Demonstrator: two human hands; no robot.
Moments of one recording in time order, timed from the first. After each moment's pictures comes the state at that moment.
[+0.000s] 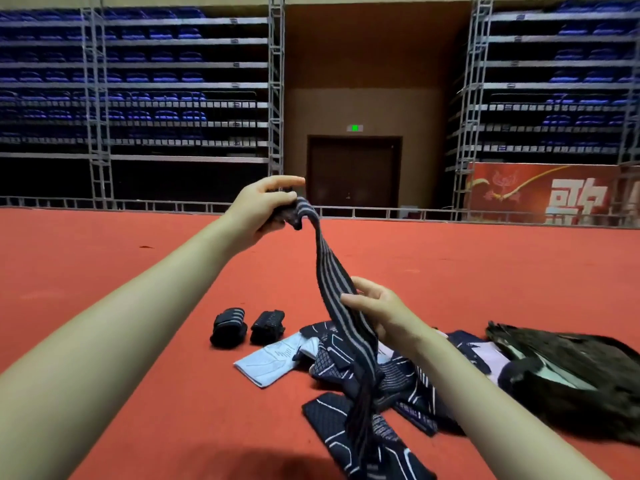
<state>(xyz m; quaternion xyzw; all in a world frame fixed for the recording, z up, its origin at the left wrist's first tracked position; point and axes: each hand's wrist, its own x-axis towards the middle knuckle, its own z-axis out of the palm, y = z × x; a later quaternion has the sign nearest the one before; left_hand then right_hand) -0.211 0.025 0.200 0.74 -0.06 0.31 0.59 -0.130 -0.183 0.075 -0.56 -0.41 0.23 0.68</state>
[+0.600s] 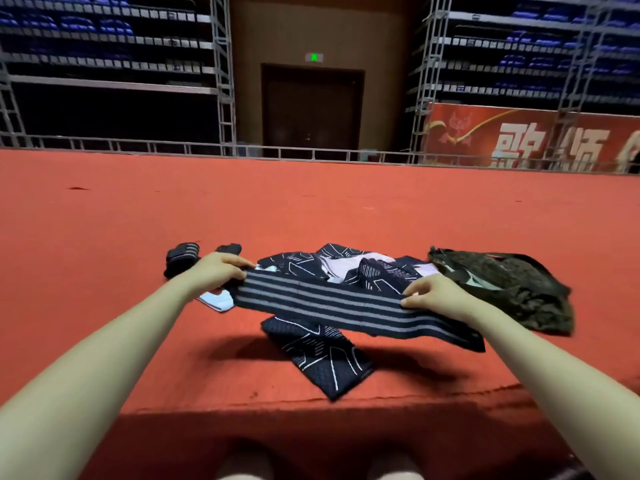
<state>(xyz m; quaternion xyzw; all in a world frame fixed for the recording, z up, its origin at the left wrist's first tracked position) -0.193 0.049 -0.009 0.89 0.12 0.10 0.43 -0.081 -0.351 -0.024 -0.93 -0.23 0.02 0.30</state>
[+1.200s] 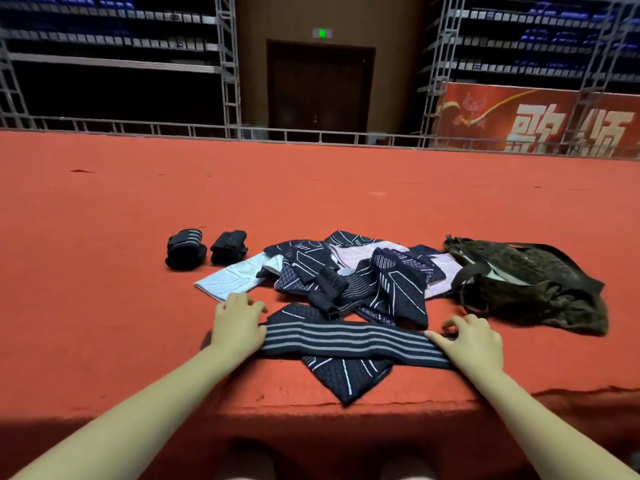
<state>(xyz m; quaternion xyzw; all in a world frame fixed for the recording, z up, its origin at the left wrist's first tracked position) -0.185 0.014 -0.127 0.98 0.15 0.16 0.02 -0.061 -0.370 -0.151 -0.97 -0.03 -0.20 0.09</state>
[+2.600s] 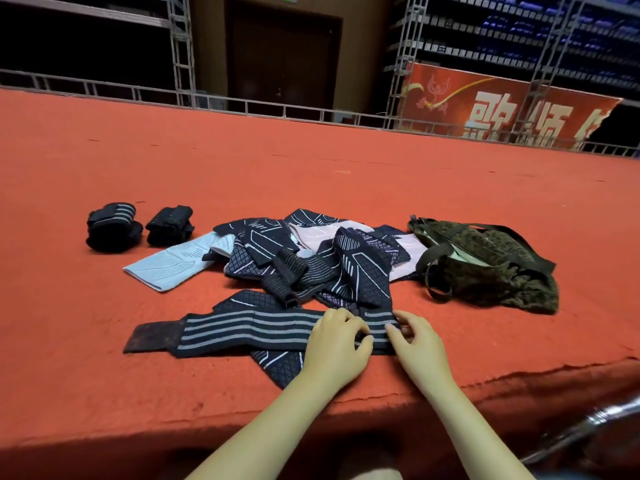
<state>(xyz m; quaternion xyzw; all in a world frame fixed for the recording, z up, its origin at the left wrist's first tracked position) -0.135 -0.183 -0.167 0.93 -0.08 0.22 0.27 -0.100 -0.340 -0.168 -0.89 -0.08 -0.17 0.41</state>
